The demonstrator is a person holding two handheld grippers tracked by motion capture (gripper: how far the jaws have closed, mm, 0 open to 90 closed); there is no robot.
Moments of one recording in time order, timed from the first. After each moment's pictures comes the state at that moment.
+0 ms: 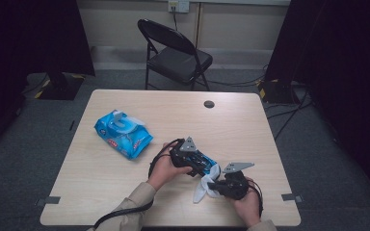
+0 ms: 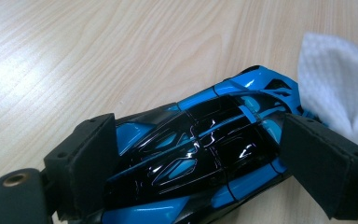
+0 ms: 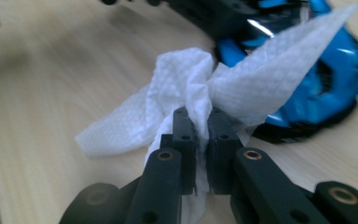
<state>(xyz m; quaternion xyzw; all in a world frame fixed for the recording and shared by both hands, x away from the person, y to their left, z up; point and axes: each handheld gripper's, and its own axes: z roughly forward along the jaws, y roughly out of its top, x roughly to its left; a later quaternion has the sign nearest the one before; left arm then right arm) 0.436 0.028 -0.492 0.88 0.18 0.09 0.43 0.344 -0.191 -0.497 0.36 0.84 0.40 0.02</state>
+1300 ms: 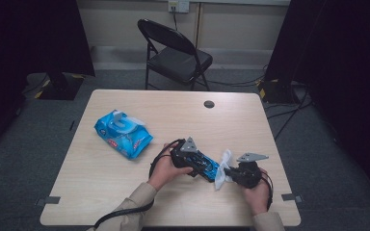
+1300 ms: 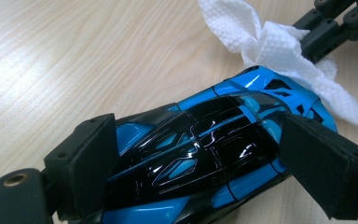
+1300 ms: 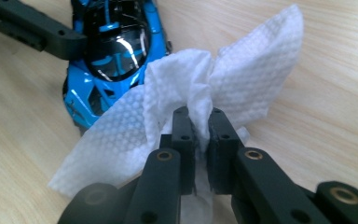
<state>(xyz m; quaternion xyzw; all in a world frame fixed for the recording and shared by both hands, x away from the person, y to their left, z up) 0.435 0.026 -0.492 0.88 0.18 0.09 0.43 0.374 -0.233 -0.497 0.42 0.82 0.38 0.12</state>
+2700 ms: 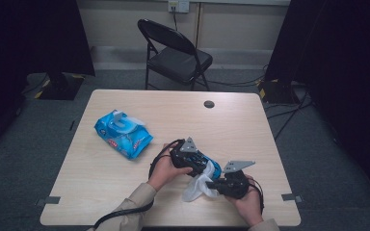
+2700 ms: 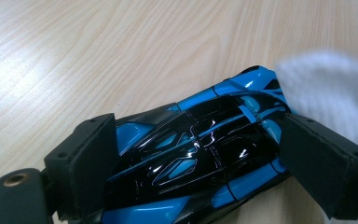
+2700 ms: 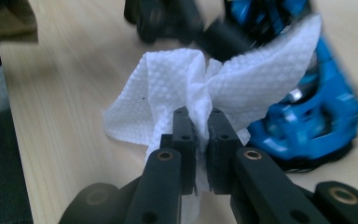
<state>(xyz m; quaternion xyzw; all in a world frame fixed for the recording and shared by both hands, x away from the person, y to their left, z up) 0.435 0.027 -0.492 0.88 0.18 0.09 0.43 0.345 -0.193 -0.475 0.32 0.84 0.43 0.03</state>
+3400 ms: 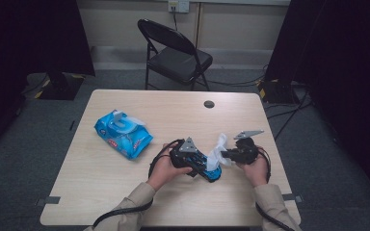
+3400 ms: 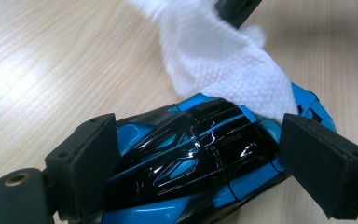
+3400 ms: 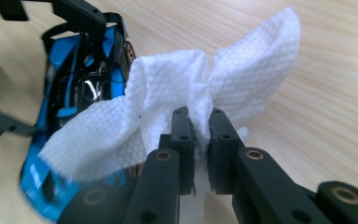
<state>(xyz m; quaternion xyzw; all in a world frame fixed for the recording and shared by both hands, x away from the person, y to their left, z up) 0.436 0.029 -0.494 0.87 0.18 0.09 0.44 0.448 -0.228 -0.477 0.39 0.84 0.37 0.08</state>
